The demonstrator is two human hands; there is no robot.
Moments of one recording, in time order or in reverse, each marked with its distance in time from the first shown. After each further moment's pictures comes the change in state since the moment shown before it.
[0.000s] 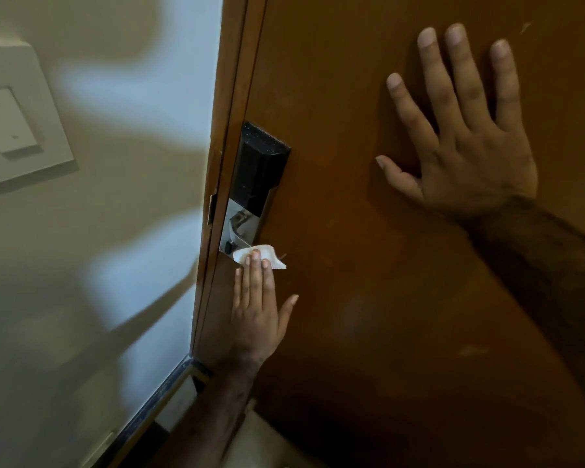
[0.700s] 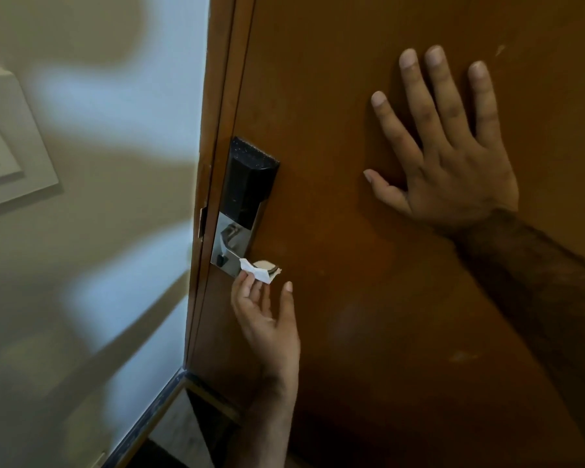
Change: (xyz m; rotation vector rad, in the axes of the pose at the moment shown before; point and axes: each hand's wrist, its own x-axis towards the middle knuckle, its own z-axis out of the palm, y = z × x) left_hand 0.025 0.084 -0.041 -1.122 0.331 -0.815; right_hand 0.001 0.001 0.004 -0.033 0.032 0.001
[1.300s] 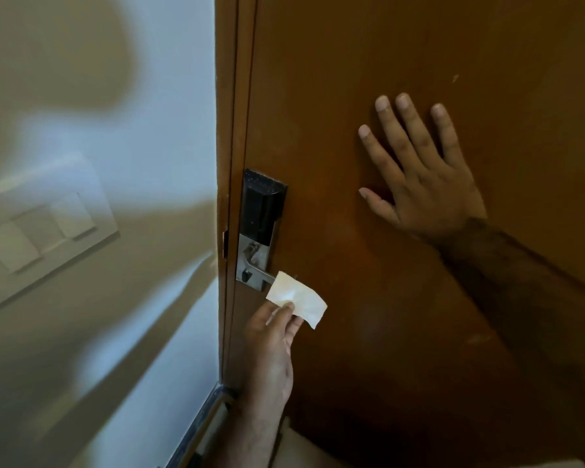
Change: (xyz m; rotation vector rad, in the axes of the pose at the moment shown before) left_hand 0.009 0.092 -0.050 -0.141 -0.212 -0.561; right_hand -0.005 -0.016 -0.015 0.115 -0.136 0.090
